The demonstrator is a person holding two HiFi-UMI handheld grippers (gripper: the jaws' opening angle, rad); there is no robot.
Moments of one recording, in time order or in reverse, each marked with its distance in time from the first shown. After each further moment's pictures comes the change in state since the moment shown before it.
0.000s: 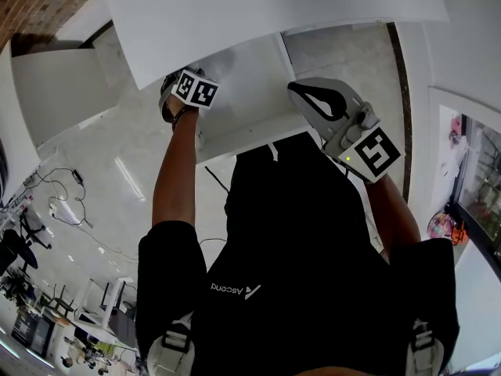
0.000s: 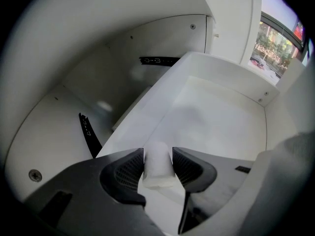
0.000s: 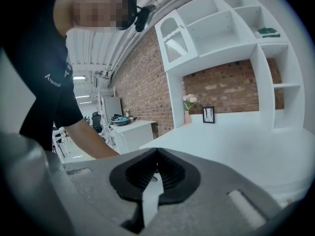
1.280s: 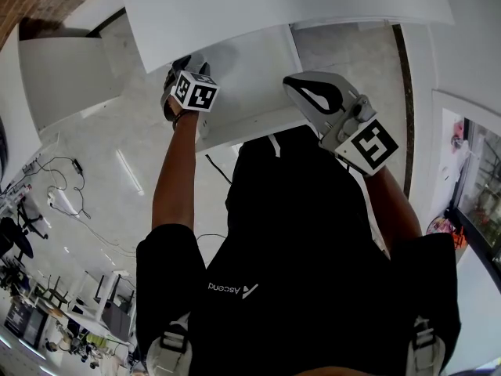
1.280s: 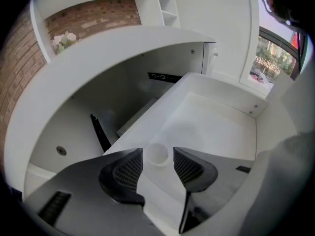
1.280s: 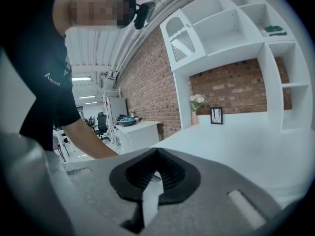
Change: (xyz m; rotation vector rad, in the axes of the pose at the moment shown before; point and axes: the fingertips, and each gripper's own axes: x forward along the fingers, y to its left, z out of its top) left arm -0.045 0.001 -0.003 -0.094 -0.141 0.015; right arm 0.010 0.028 0.004 -0.017 -0.006 0.060
